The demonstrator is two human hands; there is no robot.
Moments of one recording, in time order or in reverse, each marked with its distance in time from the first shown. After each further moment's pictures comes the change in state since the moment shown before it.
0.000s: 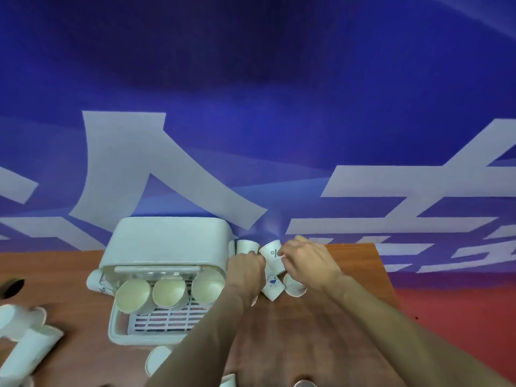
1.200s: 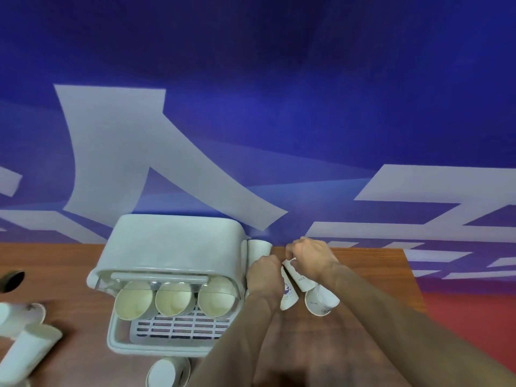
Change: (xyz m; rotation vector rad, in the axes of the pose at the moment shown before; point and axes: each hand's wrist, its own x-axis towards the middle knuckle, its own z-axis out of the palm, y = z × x) left_hand 0.037 0.009 0.037 -0.466 -0.101 -0.273; right_hand 0.074 0.012 0.058 -0.047 -0.301 0.046
